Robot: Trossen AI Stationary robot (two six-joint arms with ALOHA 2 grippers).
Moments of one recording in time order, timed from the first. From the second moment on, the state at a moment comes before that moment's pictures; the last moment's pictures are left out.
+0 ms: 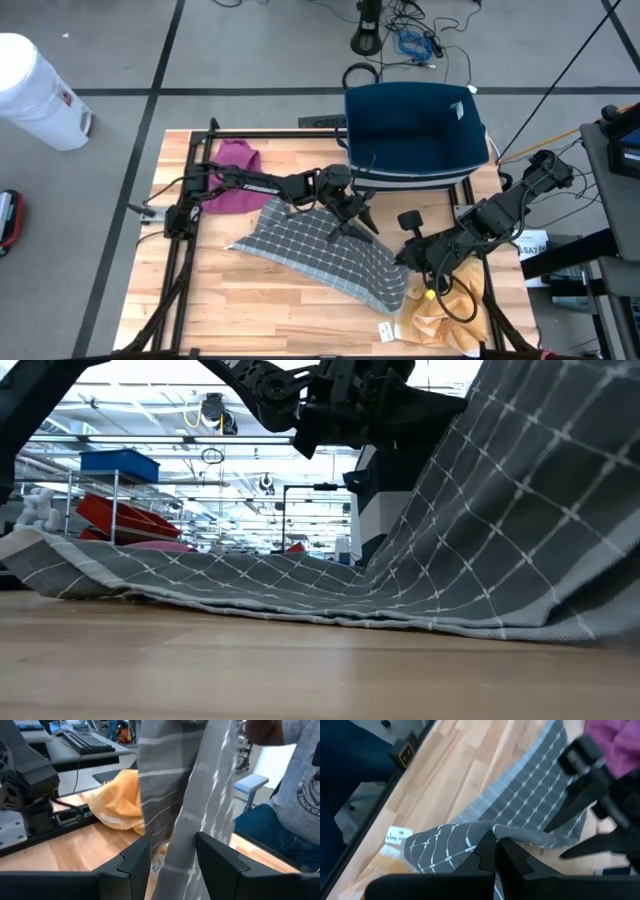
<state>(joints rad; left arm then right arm) 0.12 2.07 1.47 0.31 0.83 0.22 0.61 1.25 1.26 -0.97 0.27 0.13</state>
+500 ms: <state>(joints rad) 0.07 2.07 1.47 0.21 0.92 0.33 0.58 1.25 1.26 -0.92 0.27 0.04</state>
